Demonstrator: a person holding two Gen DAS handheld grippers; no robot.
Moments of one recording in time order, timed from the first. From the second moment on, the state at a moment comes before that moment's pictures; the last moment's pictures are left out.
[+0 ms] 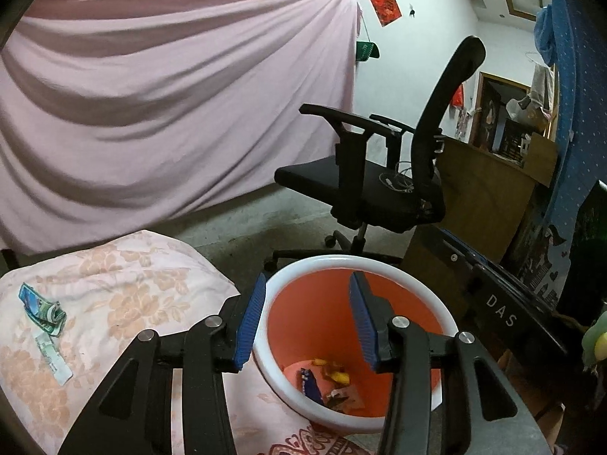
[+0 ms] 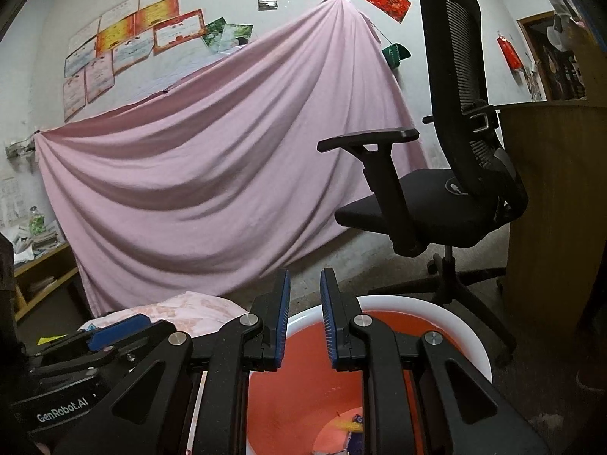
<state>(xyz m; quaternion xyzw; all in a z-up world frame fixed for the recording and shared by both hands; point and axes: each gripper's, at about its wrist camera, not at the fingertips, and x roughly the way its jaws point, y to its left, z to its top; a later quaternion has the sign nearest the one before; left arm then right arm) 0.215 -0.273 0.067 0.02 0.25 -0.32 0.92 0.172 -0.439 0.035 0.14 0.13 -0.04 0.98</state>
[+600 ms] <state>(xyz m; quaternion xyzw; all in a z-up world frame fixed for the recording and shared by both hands) 0.207 -0.194 0.085 -0.03 0.20 -0.21 0.96 0.173 -0.410 0.046 0.12 0.09 -0.02 0.99</state>
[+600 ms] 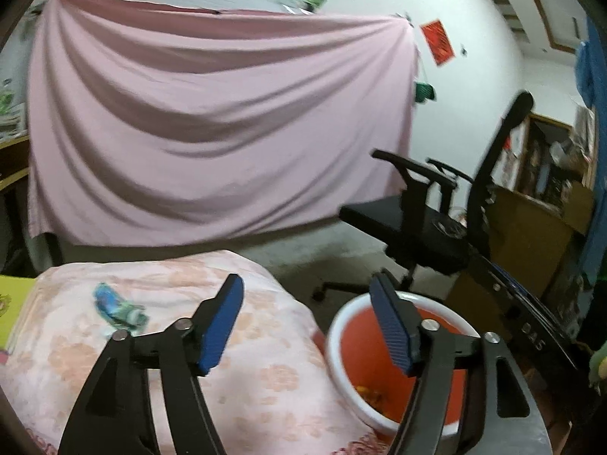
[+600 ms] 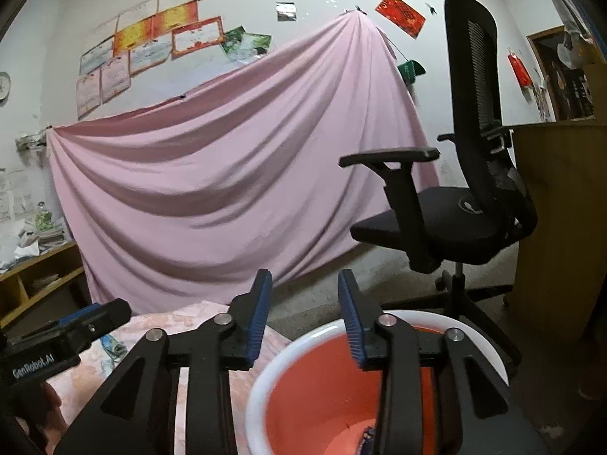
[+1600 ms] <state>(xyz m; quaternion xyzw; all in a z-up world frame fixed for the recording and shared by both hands) 0.166 -0.045 0.079 -0.07 0.11 -0.01 0.99 0.155 -0.303 0.067 0.06 -0.04 0.05 1.00</state>
